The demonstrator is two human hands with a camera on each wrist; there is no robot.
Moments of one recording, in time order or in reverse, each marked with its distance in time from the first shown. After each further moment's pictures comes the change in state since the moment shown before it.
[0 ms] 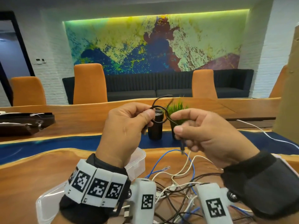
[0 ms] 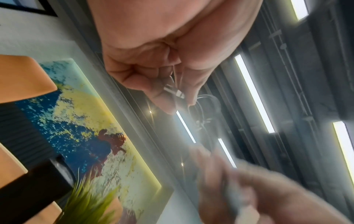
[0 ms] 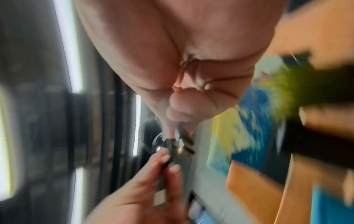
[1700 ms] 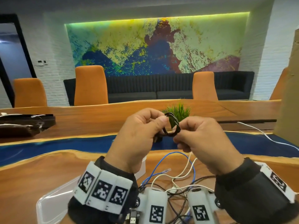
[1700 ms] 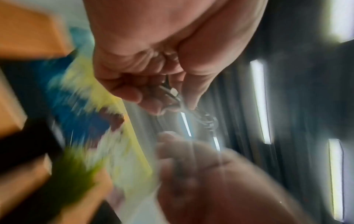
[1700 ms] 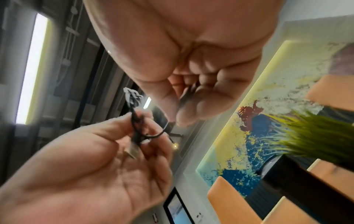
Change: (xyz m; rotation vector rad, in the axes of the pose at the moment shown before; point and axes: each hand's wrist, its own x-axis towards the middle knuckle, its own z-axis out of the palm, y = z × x) left_hand -0.006 0.003 0.019 -0.190 -0.201 -0.200; right_hand 0.006 0.017 0.012 -0.312 0.240 -0.140
